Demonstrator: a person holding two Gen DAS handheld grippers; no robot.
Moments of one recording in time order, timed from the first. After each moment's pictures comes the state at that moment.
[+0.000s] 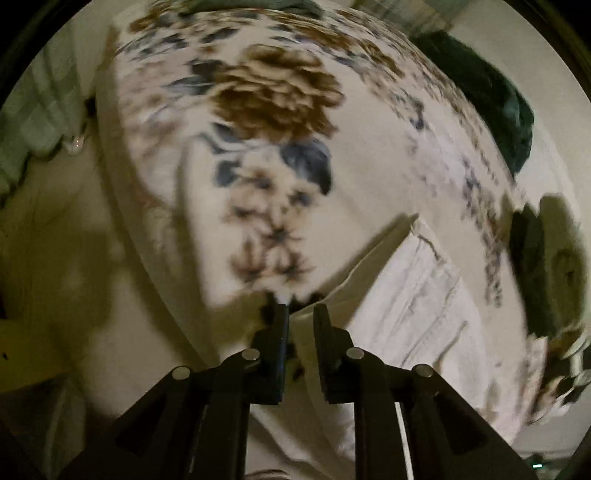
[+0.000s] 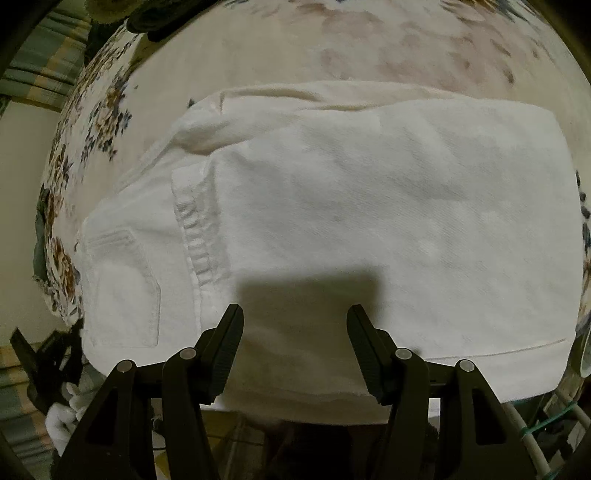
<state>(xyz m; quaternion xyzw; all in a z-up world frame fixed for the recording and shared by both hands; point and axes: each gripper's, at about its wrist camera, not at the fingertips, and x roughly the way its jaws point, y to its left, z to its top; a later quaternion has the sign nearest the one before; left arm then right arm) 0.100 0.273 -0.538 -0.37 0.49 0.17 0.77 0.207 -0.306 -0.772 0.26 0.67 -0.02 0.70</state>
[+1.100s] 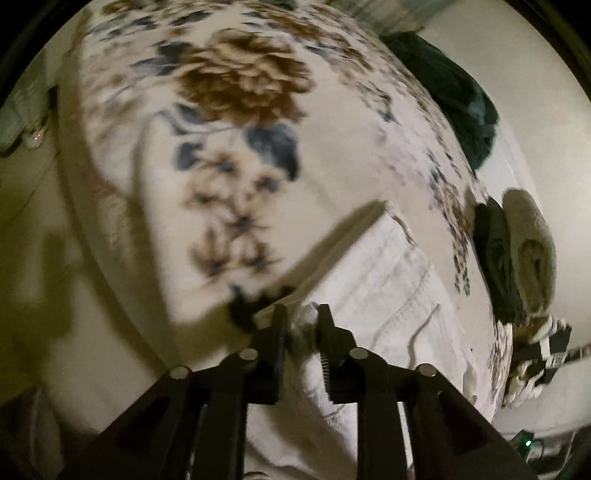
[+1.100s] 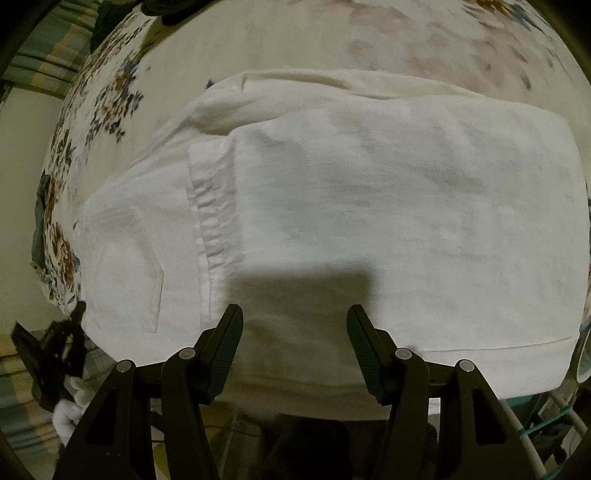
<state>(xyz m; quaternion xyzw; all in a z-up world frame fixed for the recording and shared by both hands) 0.101 0.273 -0.555 -0.40 0.47 0.09 0.78 0.208 -0.287 -0.770 0.24 0.68 -0.01 0.70</state>
